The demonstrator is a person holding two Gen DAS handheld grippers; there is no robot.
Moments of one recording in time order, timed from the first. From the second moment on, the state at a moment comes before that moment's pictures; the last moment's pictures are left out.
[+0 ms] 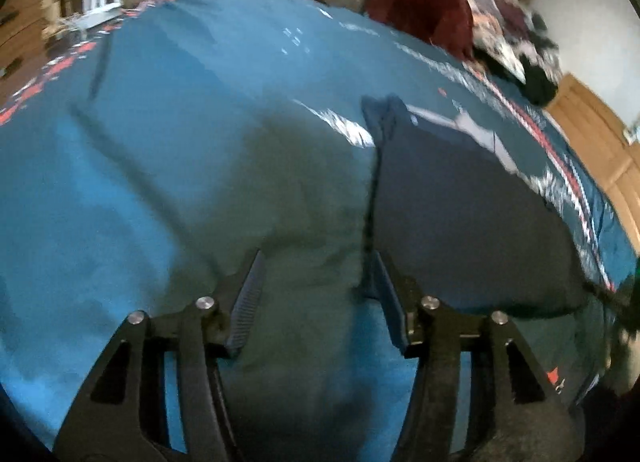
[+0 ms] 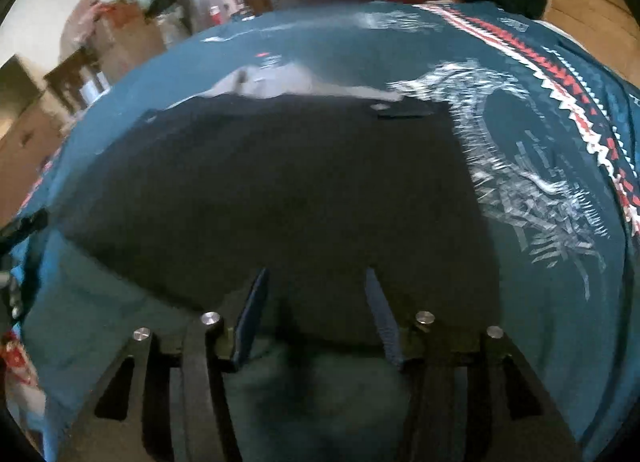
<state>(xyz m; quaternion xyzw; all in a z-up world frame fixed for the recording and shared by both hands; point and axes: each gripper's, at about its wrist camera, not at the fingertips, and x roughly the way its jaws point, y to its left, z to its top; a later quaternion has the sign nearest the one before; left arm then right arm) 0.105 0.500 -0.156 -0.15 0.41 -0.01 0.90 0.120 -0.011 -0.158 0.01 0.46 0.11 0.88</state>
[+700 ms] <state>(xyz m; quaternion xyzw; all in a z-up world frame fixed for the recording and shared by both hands) 0.127 0.465 -0.198 -0.06 0.44 0.04 0.90 0.076 0.073 -0.230 -0.01 0.50 0.04 0.86</state>
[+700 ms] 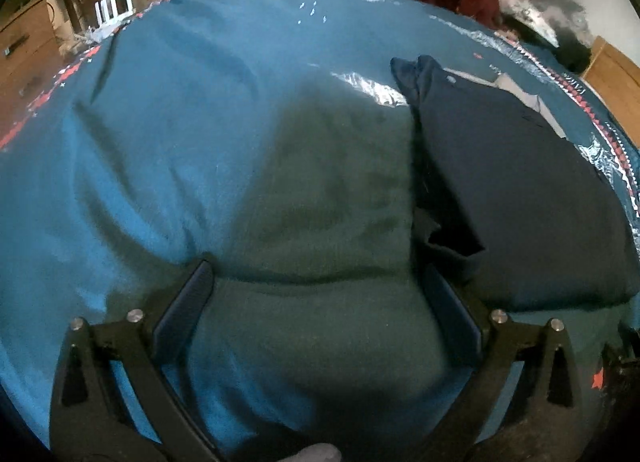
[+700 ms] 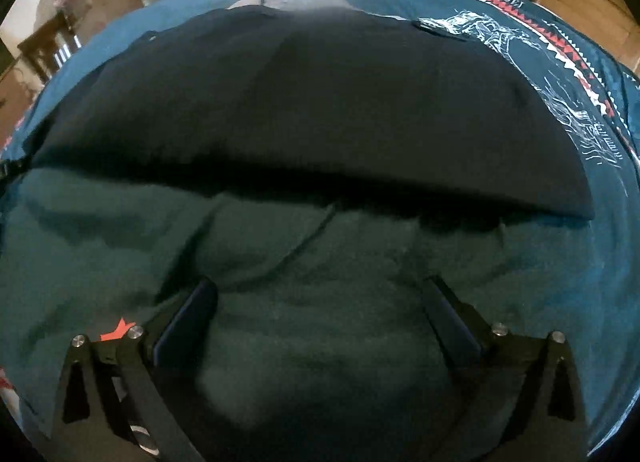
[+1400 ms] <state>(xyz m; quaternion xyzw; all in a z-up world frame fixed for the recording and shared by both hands) 0.123 0.466 -0.199 -0.06 0.42 0.04 0.90 0.098 0.073 -0.229 -0.01 0.54 0.00 0.84</state>
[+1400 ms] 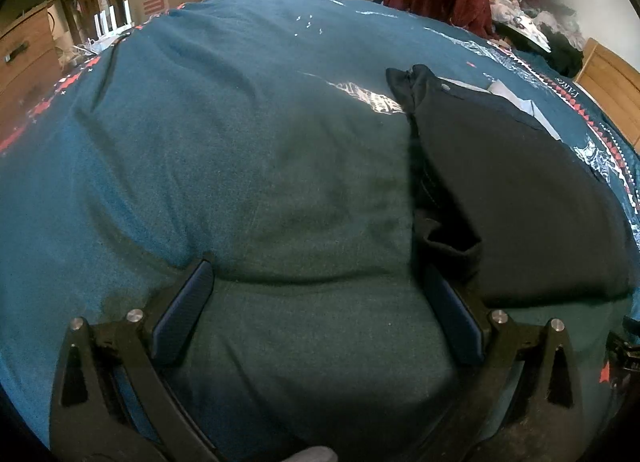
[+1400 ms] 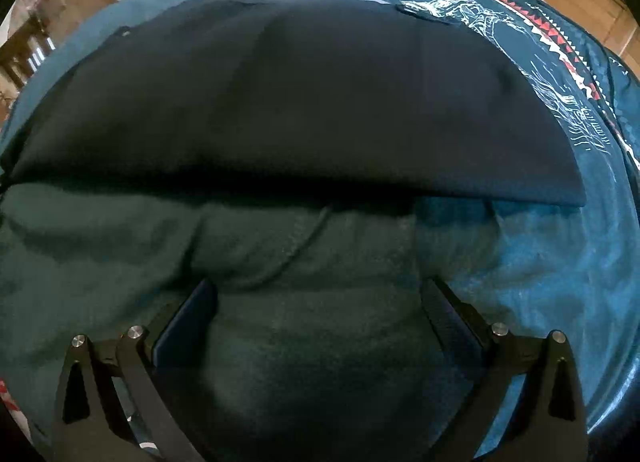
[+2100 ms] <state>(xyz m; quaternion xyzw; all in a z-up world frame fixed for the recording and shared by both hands) 0.088 0.416 -0.161 -0.04 0.39 0.04 0.92 0.085 0.059 -0.201 0.02 0.48 0.06 0.87</state>
